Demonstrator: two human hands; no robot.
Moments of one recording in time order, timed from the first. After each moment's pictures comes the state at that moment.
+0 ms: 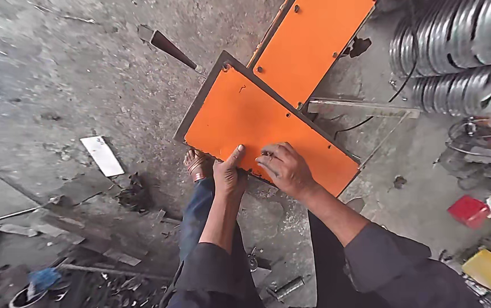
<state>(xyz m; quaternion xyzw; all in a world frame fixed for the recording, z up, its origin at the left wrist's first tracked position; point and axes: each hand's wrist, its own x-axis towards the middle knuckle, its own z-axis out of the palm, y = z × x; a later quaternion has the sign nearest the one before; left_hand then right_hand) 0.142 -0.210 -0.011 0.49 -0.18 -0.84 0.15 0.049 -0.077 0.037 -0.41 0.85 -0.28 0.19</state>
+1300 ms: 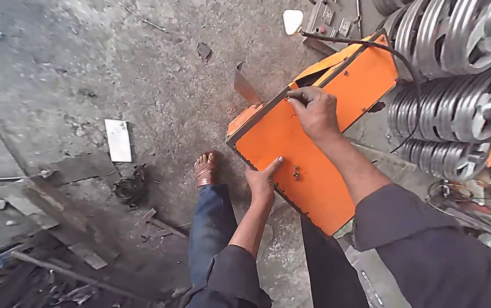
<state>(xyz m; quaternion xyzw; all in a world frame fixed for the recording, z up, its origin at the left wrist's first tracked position) 0.118 -0.211 0.004 0.62 -0.21 -0.74 0.15 -0.078 -0.230 0.045 -0.35 0.90 -0.22 0.16</state>
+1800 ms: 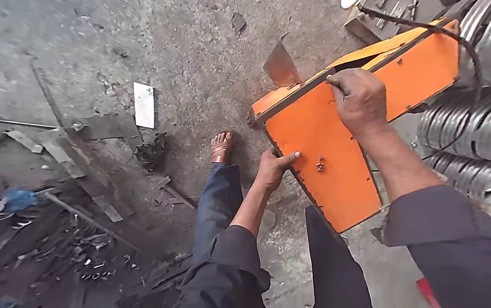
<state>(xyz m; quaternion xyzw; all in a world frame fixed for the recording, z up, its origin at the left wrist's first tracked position) 0.163 -0.227 -0.018 0.42 -0.16 -0.89 0.10 -0.086 -0.222 0.038 -0.54 0.83 -0.12 0.08</state>
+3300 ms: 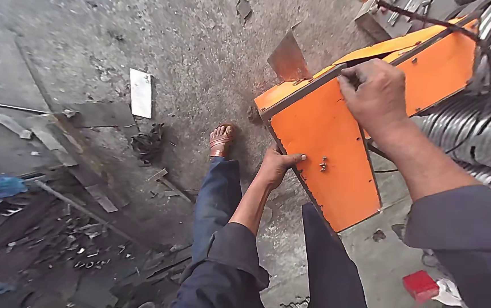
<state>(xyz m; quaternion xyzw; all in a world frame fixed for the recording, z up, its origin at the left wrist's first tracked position) 0.162 -0.233 -0.013 0.43 -0.15 -0.89 0.06 -0.090 -0.238 0.052 -0.52 0.84 -0.05 0.14</state>
